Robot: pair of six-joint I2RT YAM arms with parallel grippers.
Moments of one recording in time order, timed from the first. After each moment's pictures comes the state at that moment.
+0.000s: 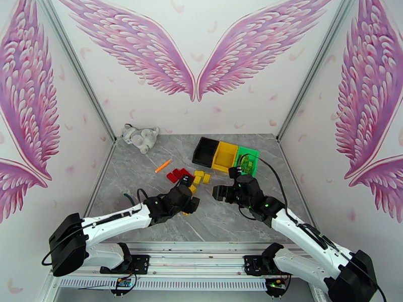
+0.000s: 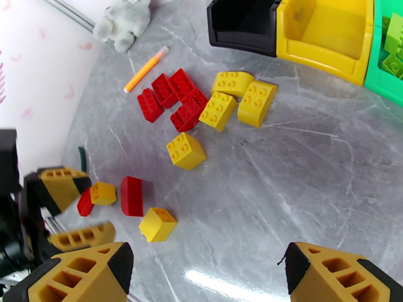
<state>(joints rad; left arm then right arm) -1.01 1.37 0.81 -0.30 -0.36 -0.49 0.57 1.01 0.70 -0.35 -0.11 0.58</state>
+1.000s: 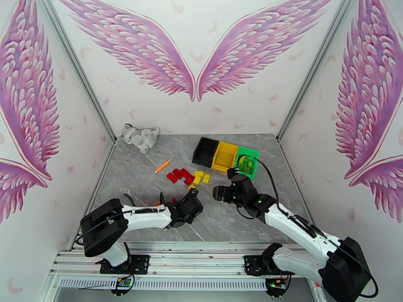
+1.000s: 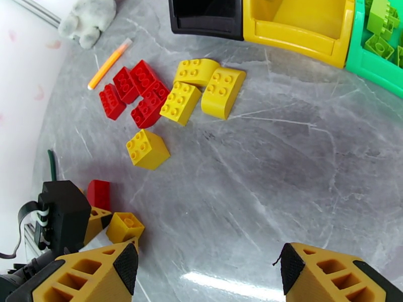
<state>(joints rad) -1.05 1.64 0.81 -0.29 -0.43 -0.48 0.57 1.11 0.70 -0.34 -0.03 0.58</state>
